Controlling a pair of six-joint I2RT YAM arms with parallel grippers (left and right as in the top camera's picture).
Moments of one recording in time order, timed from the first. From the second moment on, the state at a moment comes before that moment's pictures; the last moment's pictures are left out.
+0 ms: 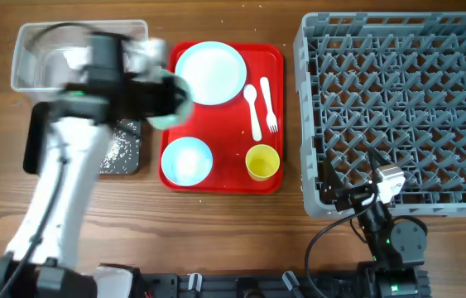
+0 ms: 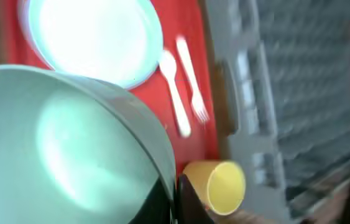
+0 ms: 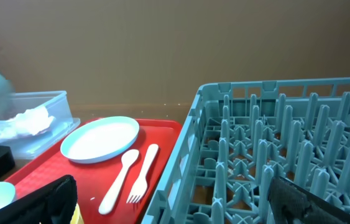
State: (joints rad) left arm -0.15 1.49 1.37 -0.87 0.46 -0.23; right arm 0.07 0.03 0.01 0.01 -0.20 0.13
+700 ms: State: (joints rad) left arm -0.55 1.86 1.37 -0.73 -0.11 -0.25; right arm 0.07 0.03 0.01 0.01 -0.20 0.13
